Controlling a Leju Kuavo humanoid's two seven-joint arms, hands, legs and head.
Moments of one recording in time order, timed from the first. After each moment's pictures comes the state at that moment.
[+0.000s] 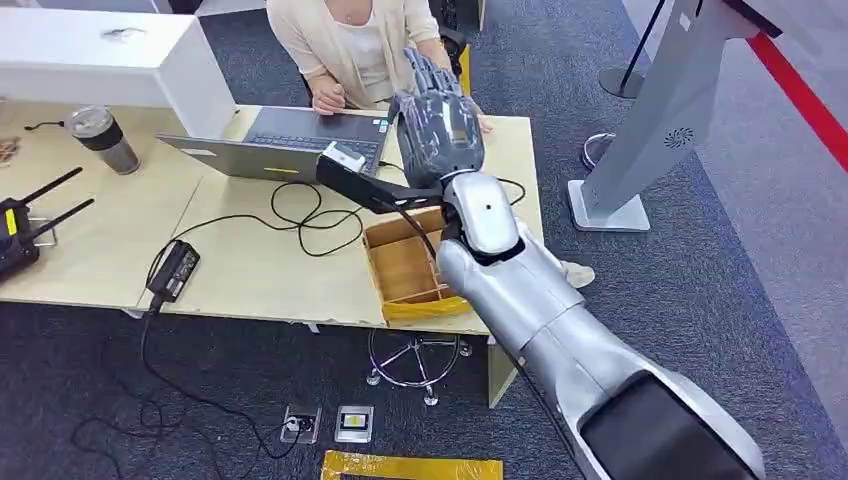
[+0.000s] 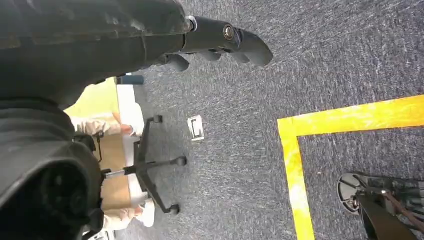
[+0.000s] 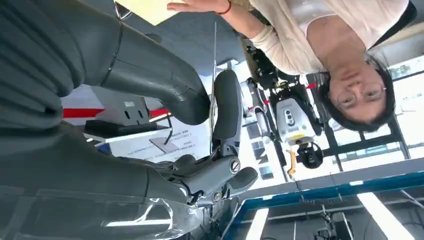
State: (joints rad) left arm -0.19 0.21 -1.50 -0.16 1.29 0.15 0.19; right arm -1.08 0.33 0.71 -0.42 1.23 -0.47 -0.06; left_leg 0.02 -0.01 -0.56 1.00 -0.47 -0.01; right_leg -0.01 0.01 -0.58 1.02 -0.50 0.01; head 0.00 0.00
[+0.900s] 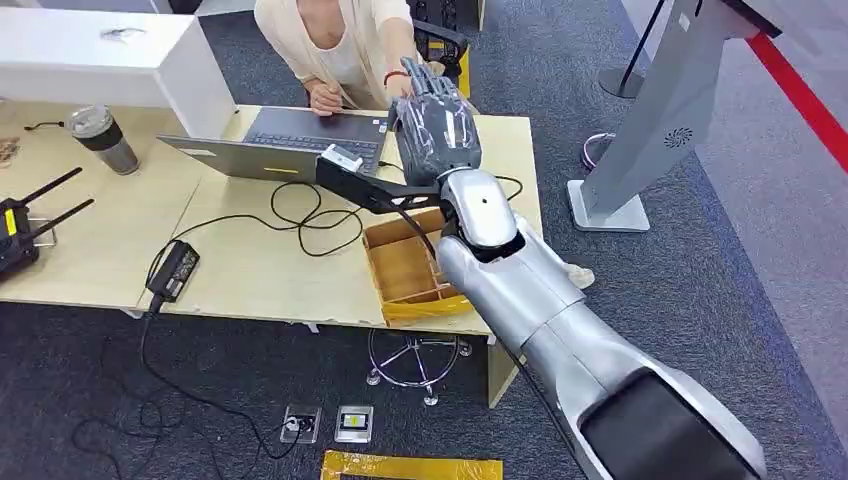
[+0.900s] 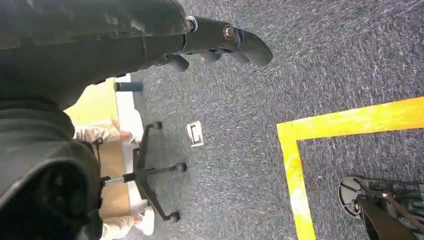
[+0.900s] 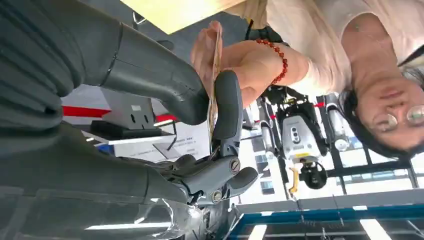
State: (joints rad) left arm -0.19 0.21 -1.51 -0.16 1.27 0.16 0.19; right arm -1.09 0.34 0.71 -0.41 1.24 -0.35 -0.03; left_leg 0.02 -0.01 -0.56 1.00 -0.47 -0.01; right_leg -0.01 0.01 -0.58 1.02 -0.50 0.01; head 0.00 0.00
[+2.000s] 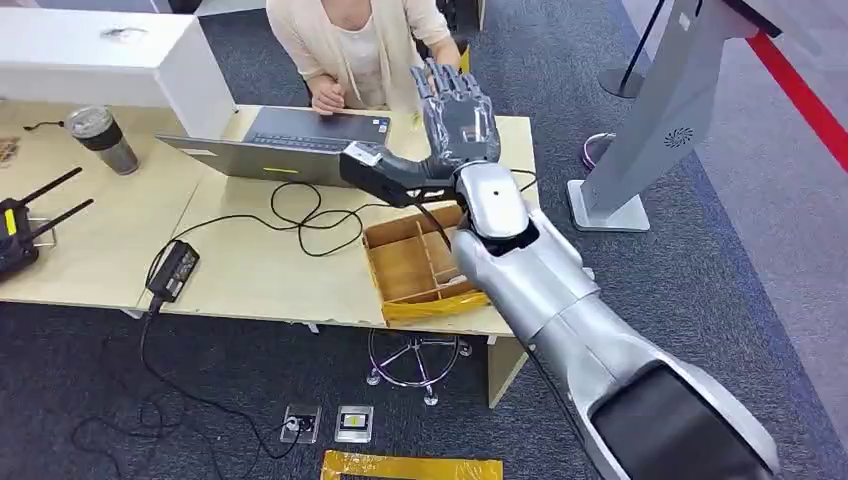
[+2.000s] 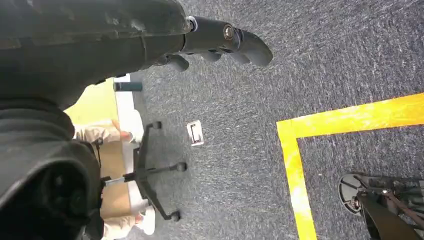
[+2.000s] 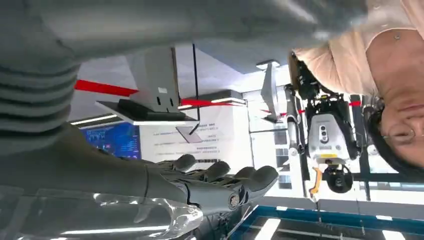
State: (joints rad) left arm -0.19 0.21 -1.51 -0.16 1.27 0.13 0.19; right arm -1.12 0.31 0.69 -0.39 1.34 -0.30 0.03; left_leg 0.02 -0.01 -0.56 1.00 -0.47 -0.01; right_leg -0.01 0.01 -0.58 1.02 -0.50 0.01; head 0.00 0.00
